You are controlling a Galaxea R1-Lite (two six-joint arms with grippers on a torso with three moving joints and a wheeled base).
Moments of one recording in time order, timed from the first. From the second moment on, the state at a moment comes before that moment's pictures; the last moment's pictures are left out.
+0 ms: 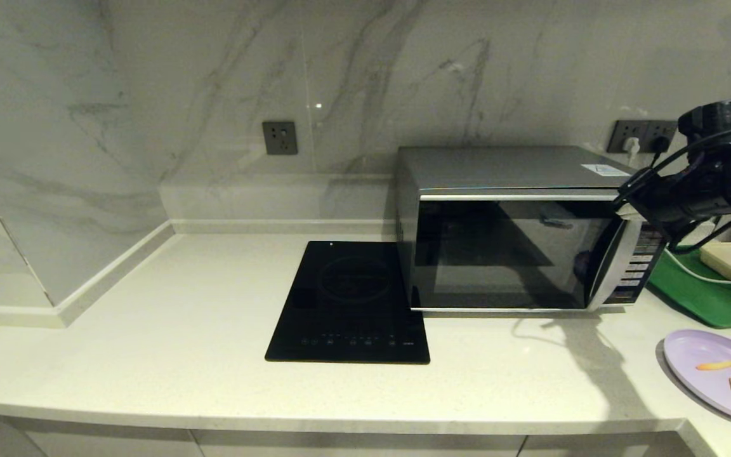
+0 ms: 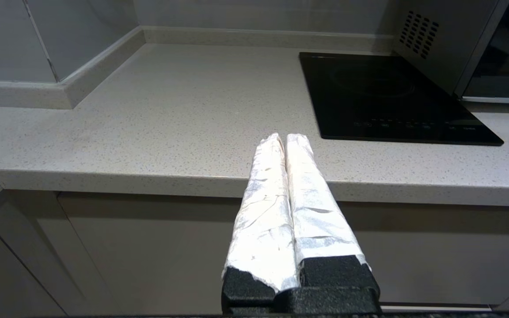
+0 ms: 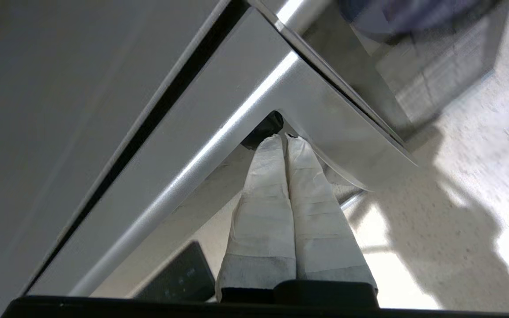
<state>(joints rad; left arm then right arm) 0.00 0.00 0.00 -0.01 0.01 -0.05 -0.11 1.99 -1.68 0.24 -0.07 0.82</state>
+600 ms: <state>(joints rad) 0.00 0.00 0.00 -0.01 0.01 -0.05 -0.11 1.92 -1.58 0.22 -0.03 0.80</state>
